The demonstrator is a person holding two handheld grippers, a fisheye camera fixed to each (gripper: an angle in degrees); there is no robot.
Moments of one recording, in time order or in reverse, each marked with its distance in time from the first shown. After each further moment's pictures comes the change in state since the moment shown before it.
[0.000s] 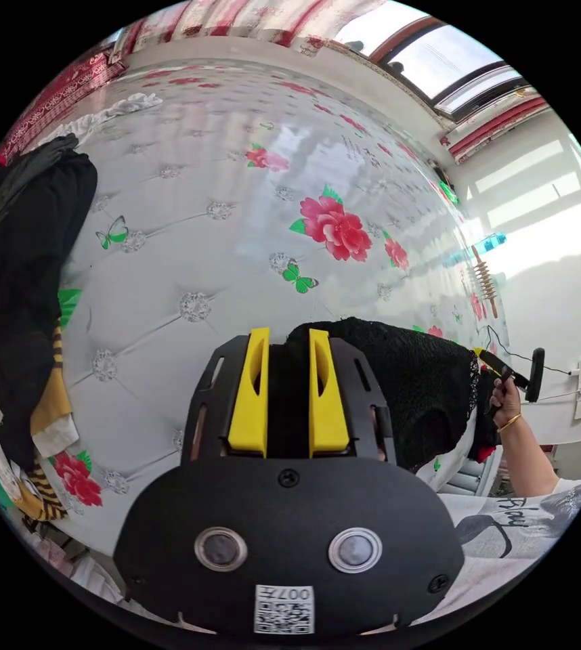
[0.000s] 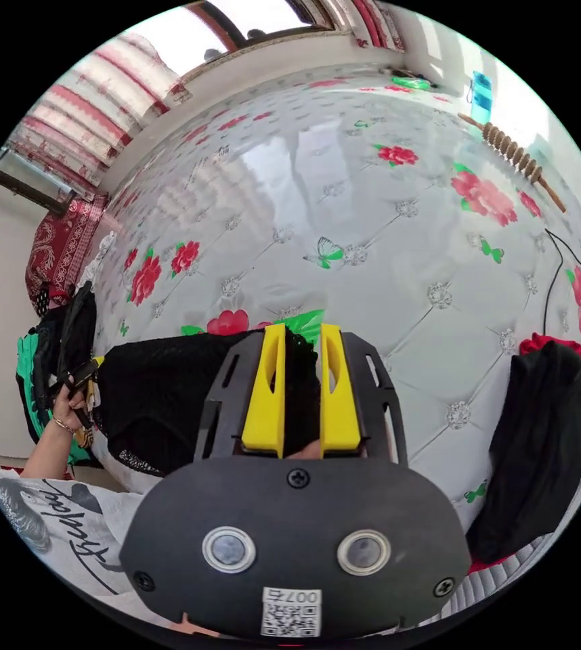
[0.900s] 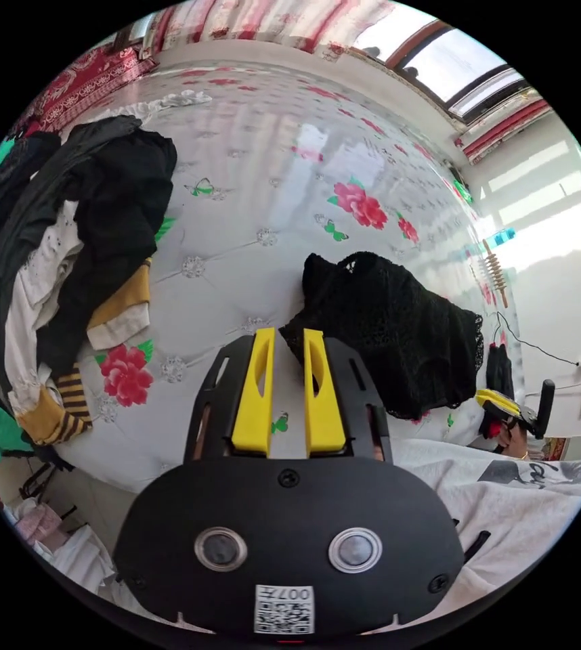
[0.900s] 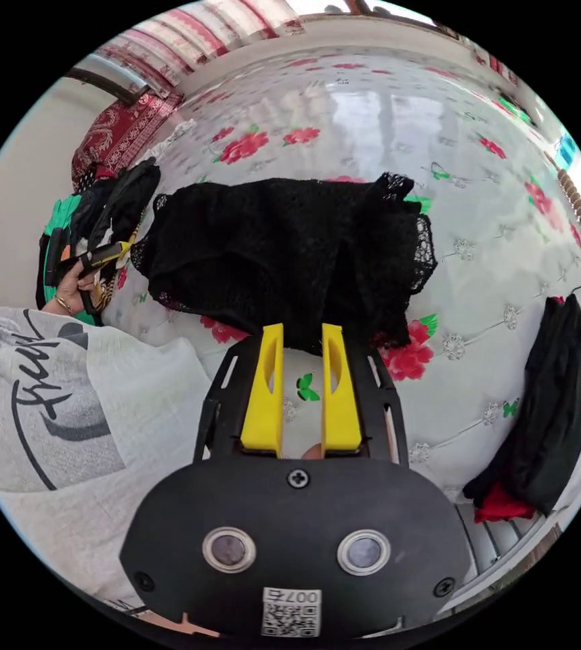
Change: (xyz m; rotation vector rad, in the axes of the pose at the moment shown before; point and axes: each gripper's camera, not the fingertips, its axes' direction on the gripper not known) left arm -0.013 0.074 -0.080 -0.011 -0.108 0.012; right arm -0.060 0.124 -0.033 -0.240 -0.069 -0.304
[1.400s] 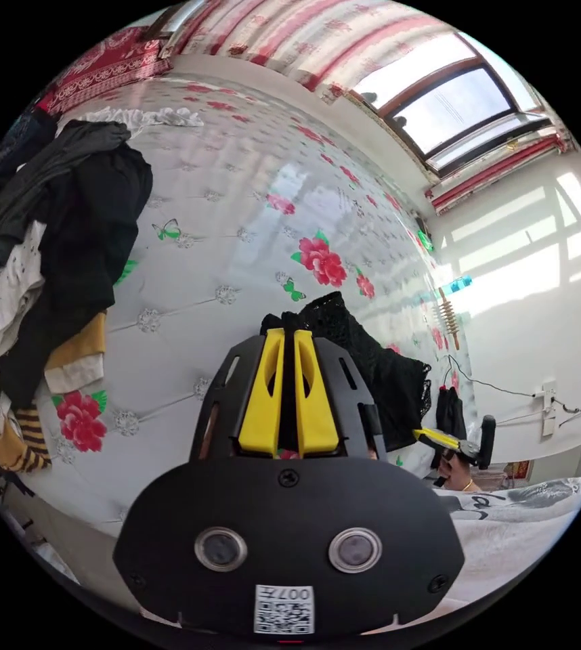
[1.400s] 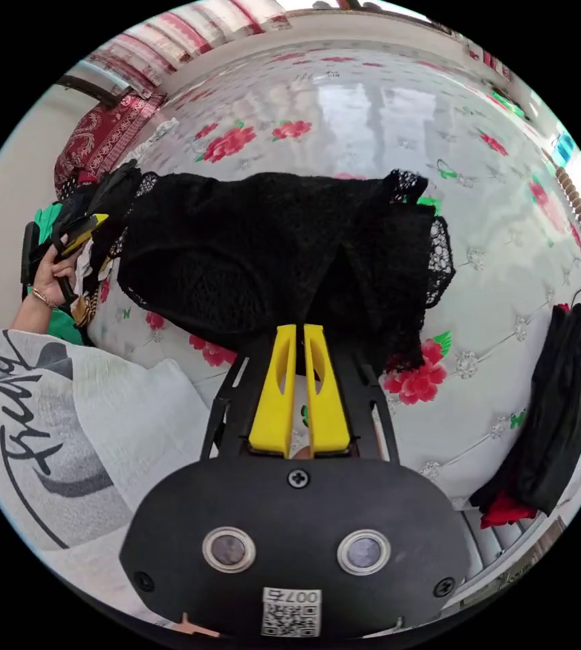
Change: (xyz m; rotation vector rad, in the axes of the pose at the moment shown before) left arm 0.002 -0.028 -0.004 0.091 0.201 -0.036; right arm -0.021 -0.043 0.021 -0.019 0.025 0.006
